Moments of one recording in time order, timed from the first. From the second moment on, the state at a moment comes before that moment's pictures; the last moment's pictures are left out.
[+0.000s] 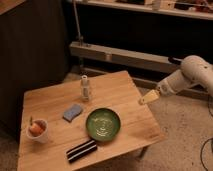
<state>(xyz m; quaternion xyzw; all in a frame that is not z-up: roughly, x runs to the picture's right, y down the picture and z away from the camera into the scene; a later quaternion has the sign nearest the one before) 0.224 0.052 0.717 -0.37 -0.08 0.54 0.75</state>
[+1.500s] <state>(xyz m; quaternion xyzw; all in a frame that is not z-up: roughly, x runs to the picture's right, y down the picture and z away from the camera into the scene) 0.118 0.069 0.628 -0.41 -0.07 0.62 0.66</state>
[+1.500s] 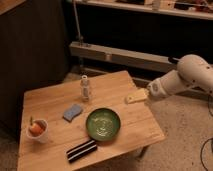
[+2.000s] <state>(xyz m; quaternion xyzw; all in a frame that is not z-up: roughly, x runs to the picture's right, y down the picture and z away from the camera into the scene) 0.082 0.127 0.694 -0.45 -0.06 0.60 0.65</state>
